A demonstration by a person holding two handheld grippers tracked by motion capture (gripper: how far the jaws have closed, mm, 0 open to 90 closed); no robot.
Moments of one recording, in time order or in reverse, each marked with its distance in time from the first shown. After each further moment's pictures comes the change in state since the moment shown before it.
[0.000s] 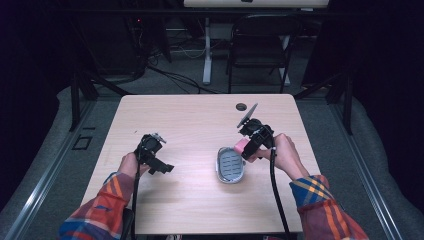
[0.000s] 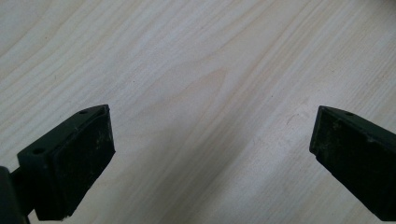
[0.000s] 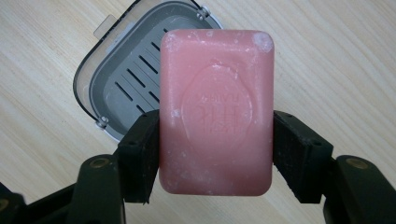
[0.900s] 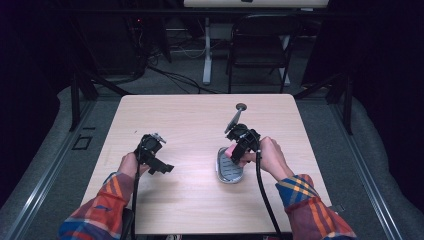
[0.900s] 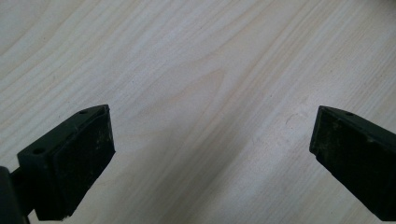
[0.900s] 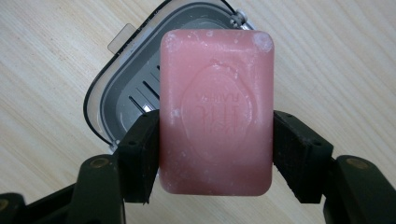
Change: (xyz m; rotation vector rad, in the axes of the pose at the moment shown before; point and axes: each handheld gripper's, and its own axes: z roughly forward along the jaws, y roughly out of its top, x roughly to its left) left arm 0.000 0.000 0.000 -0.001 -0.006 0.003; right arm 0.021 0.021 0.030 0.068 -0.004 -0.015
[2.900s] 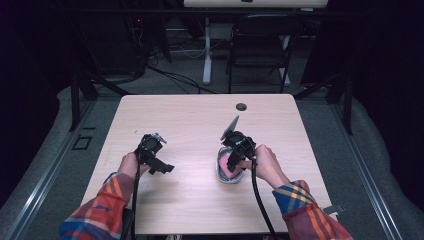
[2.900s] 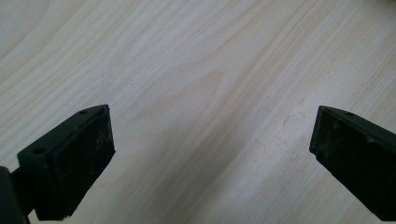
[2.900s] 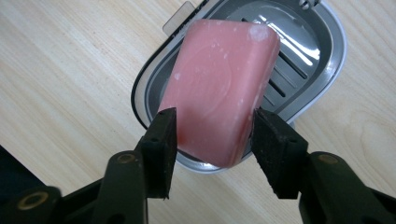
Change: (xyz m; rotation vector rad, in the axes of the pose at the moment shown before) left arm -0.002 0.001 -0.001 0.001 0.000 0.011; right arm 0.018 -0.006 0.009 0.031 0.106 0.036
